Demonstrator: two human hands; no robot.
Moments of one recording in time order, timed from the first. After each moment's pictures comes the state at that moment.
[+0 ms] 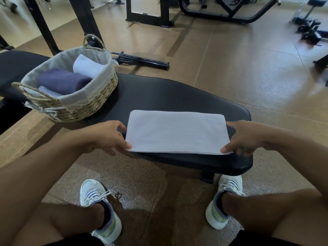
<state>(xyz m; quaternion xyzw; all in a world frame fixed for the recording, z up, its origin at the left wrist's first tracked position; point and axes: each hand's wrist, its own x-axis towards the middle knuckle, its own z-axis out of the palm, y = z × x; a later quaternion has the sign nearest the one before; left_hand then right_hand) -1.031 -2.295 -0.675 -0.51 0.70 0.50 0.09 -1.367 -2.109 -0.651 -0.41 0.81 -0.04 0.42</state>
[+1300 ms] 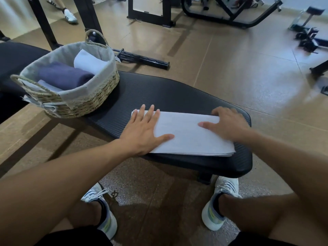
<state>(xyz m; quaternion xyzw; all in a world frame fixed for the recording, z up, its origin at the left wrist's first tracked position) -1.099 -2.275 -0.735 -0.38 0.92 0.09 0.04 -1.370 -2.154 -0.701 -0.49 0.86 -0.02 0.12</state>
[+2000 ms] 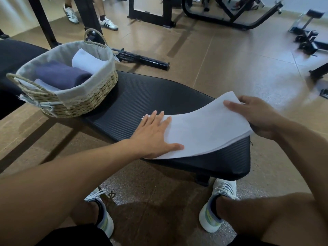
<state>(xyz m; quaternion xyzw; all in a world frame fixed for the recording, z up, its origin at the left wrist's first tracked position) -1.124 -2.252 -0.714 -0.35 0.92 0.15 0.08 -1.385 -2.132 -0.631 -0.29 0.75 -0.43 0.40</state>
